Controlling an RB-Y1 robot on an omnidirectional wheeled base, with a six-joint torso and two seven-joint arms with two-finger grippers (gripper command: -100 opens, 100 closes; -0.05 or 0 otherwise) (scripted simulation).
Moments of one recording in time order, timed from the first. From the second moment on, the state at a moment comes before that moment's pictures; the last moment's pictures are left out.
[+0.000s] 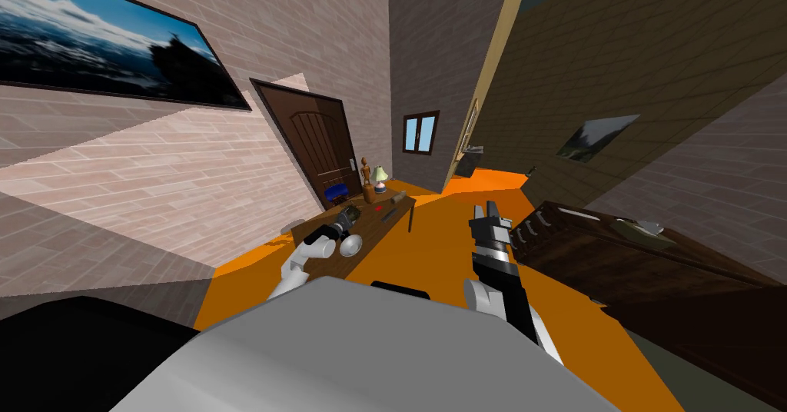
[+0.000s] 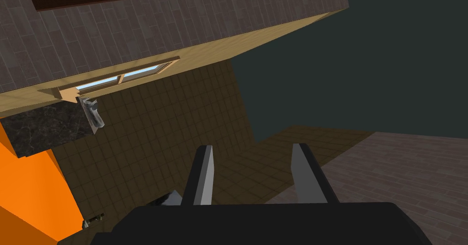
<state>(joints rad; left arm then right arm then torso) 0.23 0.35 0.13 -1.83 0.44 0.38 0.30 0.48 0.05 0.00 -2.23 0.05 -0.37 -0.14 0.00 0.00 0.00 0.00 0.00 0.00</state>
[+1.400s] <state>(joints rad) 0.10 0.45 0.20 -1.58 0.60 0.78 0.48 0.48 0.05 0.00 -2.23 0.05 -0.37 -0.14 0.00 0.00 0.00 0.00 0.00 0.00</state>
